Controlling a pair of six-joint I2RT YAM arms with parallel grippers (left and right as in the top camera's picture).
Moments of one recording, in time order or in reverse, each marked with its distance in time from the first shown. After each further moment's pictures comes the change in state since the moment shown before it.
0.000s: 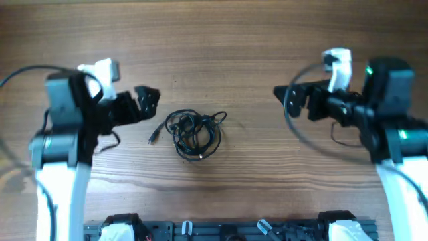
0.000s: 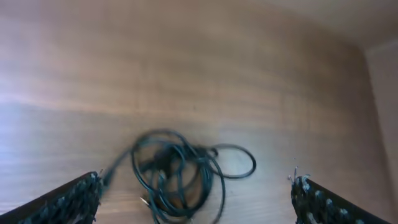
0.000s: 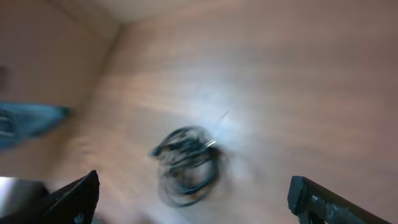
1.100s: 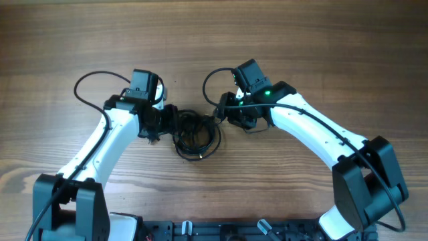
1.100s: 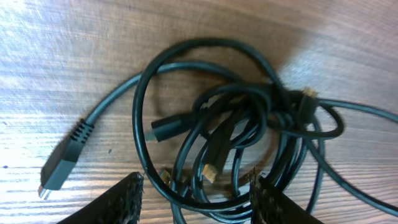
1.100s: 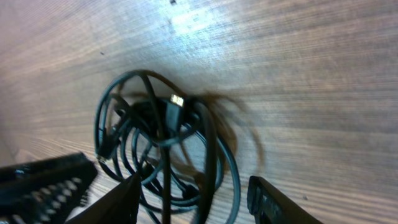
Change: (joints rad) left arm -0.253 0.423 -0.200 0.160 -0.206 -0.156; right arm 0.500 0.616 0.000 0.237 0.327 0.610
